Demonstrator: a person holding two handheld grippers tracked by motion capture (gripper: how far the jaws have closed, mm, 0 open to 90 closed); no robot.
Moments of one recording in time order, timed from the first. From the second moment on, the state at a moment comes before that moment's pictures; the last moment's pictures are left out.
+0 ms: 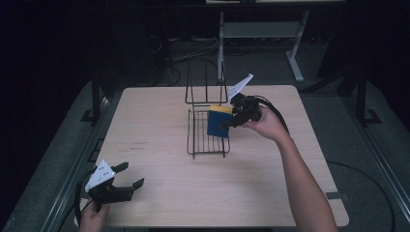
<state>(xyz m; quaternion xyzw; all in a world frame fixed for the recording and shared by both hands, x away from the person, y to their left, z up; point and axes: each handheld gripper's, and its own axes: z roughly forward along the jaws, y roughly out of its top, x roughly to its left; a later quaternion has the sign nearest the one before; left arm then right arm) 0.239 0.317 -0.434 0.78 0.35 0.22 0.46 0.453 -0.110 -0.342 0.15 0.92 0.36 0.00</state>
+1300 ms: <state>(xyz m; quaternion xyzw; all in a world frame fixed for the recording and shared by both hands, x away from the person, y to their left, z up) 0.238 0.319 -0.433 0.78 0.35 0.22 0.46 0.476 -0.097 -0.386 0.17 0.93 0.33 -0.01</state>
